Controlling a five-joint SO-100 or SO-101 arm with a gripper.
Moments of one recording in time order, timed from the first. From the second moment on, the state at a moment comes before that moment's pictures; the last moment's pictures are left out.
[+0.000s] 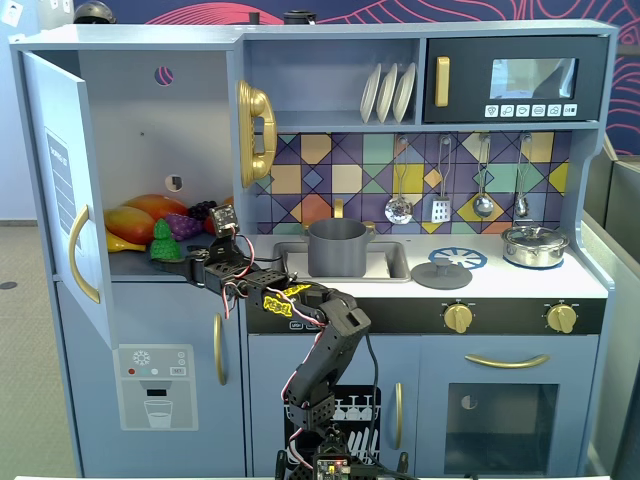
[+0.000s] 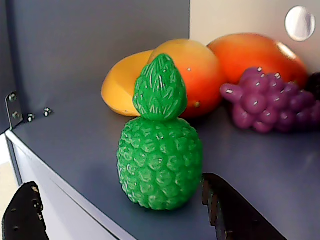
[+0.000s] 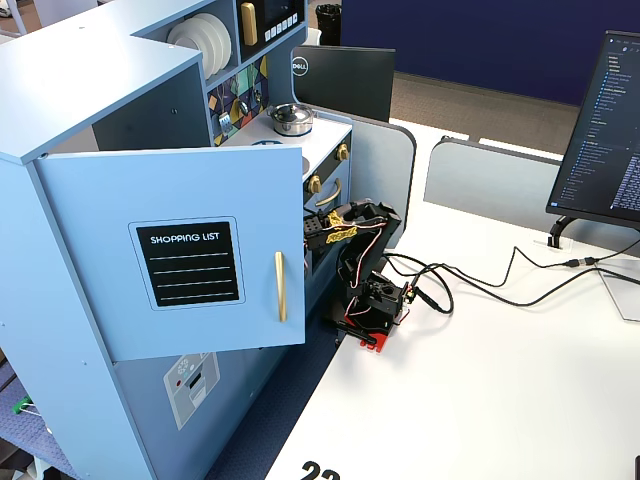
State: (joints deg) arm -46.2 118.7 121.9 -12.3 -90.8
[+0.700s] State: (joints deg) arm -44.4 100.3 107.1 -13.6 -89.1
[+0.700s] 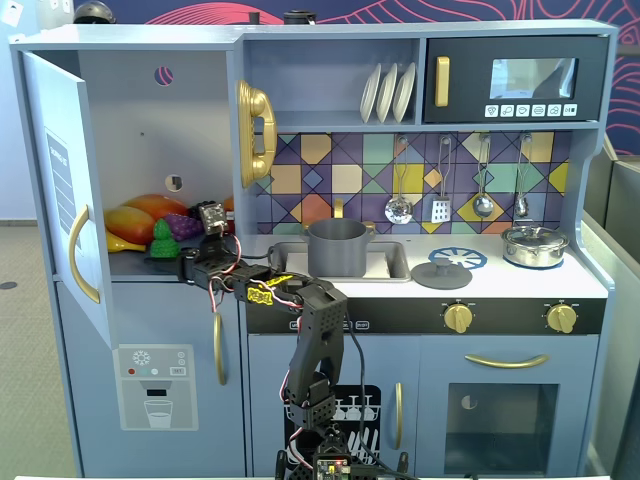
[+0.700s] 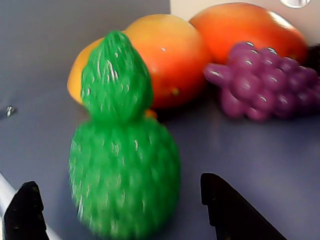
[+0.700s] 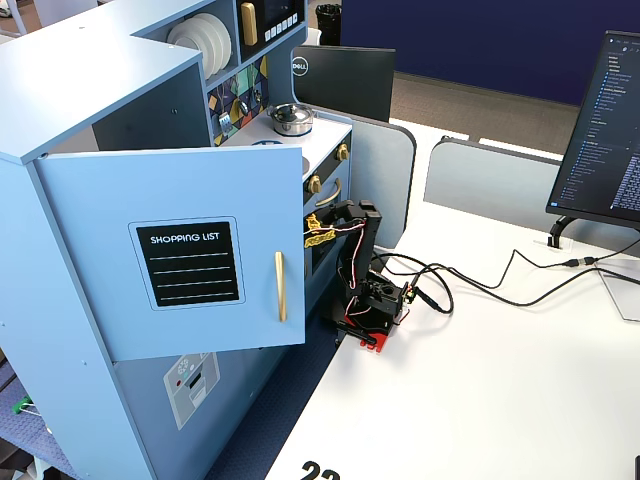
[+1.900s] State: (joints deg) arm -29.0 174.1 130.7 13.9 -103.0
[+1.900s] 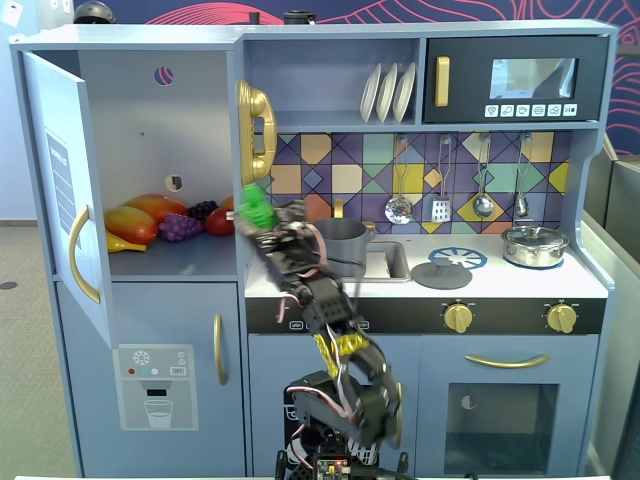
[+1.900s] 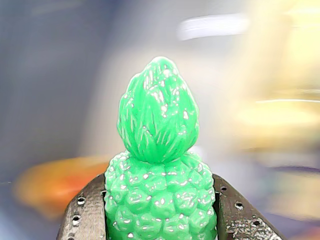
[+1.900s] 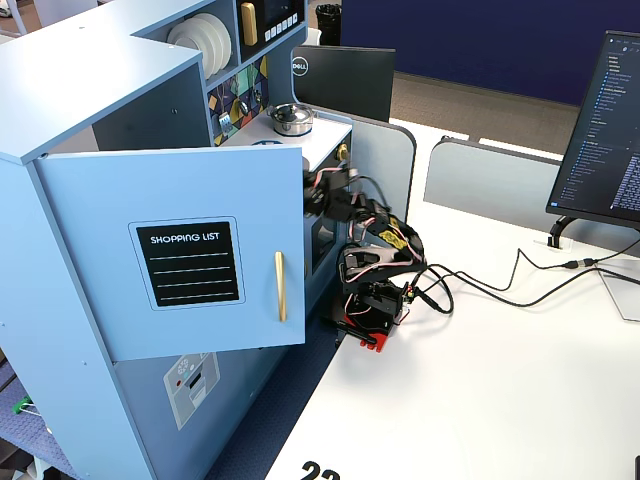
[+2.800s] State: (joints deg) arm 2.8 115.4 87.5 34.8 -90.2
